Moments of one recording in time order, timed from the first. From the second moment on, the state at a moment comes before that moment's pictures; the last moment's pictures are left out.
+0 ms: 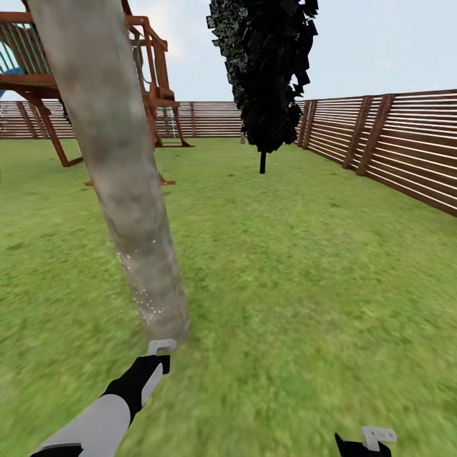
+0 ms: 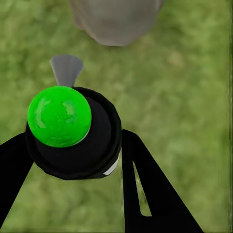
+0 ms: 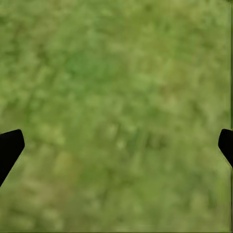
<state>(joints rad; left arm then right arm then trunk) -0.69 -0.07 0.08 -0.38 0.00 0.33 0.26 -0.40 -0.17 -0.64 -0.13 0.48 -0.35 0.19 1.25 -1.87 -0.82</state>
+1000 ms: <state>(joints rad) -0.69 -0.07 0.08 -0.38 0.00 0.33 0.26 -0.40 -0.17 -0.64 -0.13 0.48 -0.35 0.19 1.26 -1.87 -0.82</state>
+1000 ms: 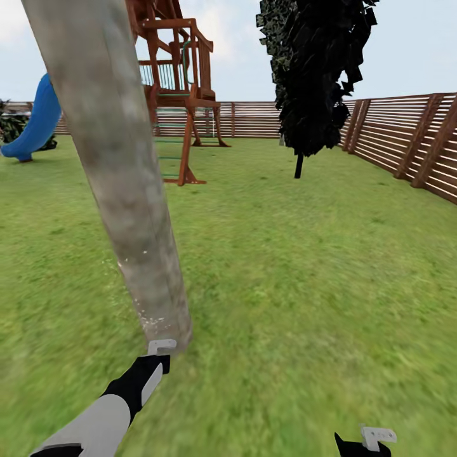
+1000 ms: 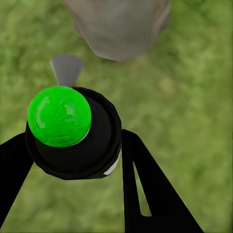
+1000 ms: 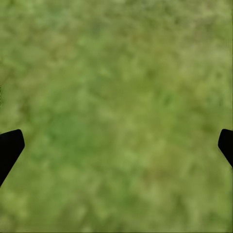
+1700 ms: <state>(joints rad) -0.69 -0.07 0.08 -0.38 -0.01 0.33 0.26 -0.40 -0.17 -0.64 -0.13 0.48 -0.35 0.19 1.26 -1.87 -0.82</state>
